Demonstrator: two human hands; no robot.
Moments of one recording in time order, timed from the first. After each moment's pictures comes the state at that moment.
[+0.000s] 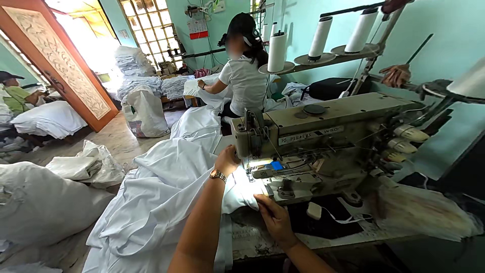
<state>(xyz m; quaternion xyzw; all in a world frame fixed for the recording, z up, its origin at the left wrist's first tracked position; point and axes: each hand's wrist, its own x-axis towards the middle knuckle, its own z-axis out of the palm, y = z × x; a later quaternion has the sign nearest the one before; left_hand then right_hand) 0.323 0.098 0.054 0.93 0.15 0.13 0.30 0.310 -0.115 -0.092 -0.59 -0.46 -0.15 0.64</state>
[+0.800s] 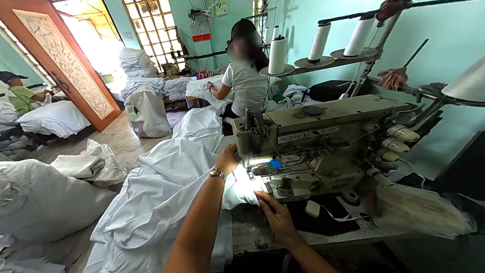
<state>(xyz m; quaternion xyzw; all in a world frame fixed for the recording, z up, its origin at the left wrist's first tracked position) 0.319 0.099 0.050 0.92 0.15 0.16 0.33 0.299 -0.131 -0.076 -0.63 -0.41 -0.03 0.66</state>
